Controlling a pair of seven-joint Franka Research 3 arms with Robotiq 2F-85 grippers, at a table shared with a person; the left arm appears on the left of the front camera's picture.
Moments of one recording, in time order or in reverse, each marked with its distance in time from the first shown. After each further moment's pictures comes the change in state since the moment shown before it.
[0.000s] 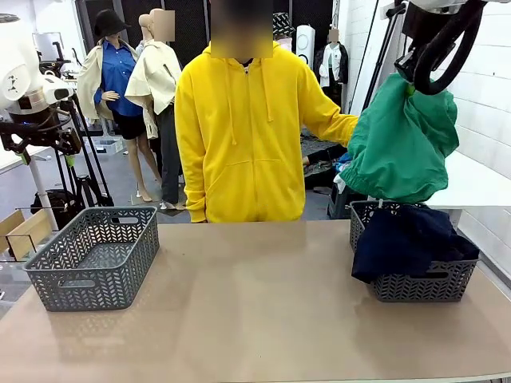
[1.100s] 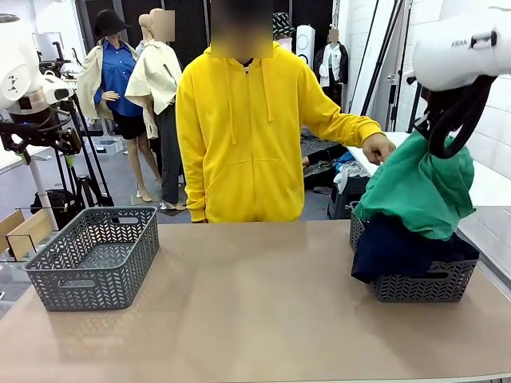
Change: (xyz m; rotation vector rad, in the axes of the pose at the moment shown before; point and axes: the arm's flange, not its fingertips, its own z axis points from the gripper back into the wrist) left arm 0.000 0.000 0.000 0.000 0.000 0.000; right arm -0.068 -0.013 -0.119 -0.039 0.152 -0.196
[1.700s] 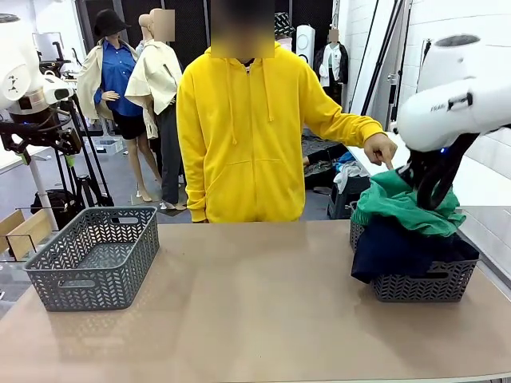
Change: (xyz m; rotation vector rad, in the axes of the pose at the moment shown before) left arm 0.000 0.000 0.000 0.000 0.000 0.000; right arm -0.034 0.046 -0.106 0.048 0.093 -0.041
